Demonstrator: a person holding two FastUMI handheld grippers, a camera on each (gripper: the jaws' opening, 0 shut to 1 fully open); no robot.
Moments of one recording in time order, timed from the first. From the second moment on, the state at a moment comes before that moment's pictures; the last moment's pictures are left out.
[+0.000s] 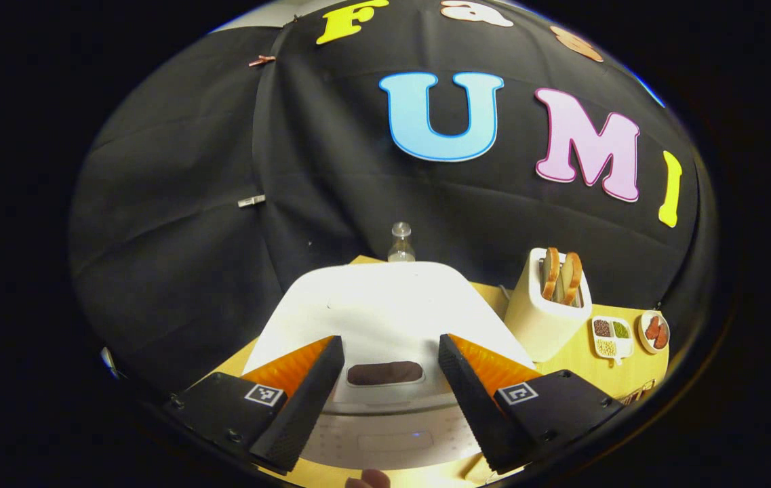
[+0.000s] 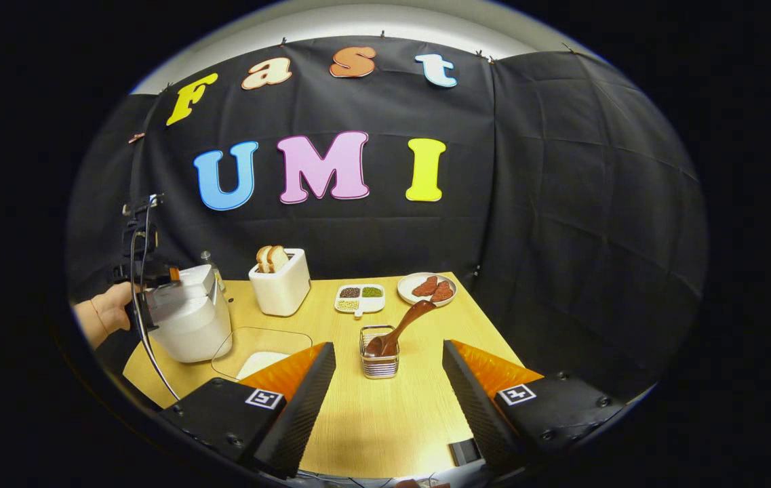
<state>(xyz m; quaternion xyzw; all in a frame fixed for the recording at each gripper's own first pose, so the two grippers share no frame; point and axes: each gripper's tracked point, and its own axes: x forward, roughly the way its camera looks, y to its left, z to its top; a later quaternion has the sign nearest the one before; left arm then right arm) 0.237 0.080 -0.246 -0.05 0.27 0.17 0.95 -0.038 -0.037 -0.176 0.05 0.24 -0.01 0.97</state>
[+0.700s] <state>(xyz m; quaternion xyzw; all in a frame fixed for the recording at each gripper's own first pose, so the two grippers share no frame) 0.228 0.079 -0.268 -0.03 0.26 0.18 0.95 -0.050 -0.047 -0.171 0.04 0.24 0.00 0.97</state>
